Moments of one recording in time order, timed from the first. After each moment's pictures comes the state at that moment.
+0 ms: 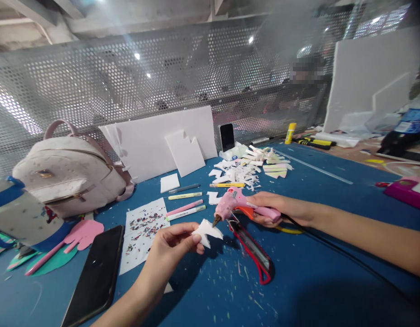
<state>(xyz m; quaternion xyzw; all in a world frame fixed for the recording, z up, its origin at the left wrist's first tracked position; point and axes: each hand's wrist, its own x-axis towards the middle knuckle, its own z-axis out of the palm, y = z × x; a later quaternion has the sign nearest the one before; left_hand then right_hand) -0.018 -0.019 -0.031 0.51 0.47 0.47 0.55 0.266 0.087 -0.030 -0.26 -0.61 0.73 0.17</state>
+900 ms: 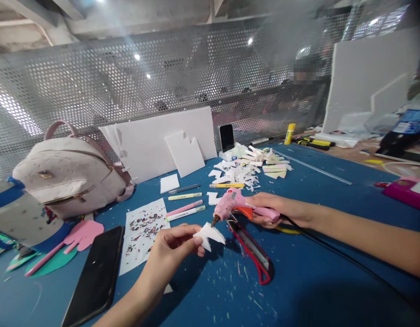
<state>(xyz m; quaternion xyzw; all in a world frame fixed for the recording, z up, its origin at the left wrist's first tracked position) -0.021 -0.014 -0.045 0.53 0.44 0.48 0.55 0.264 0.084 -0.026 -0.26 -0.60 0.74 0.17</state>
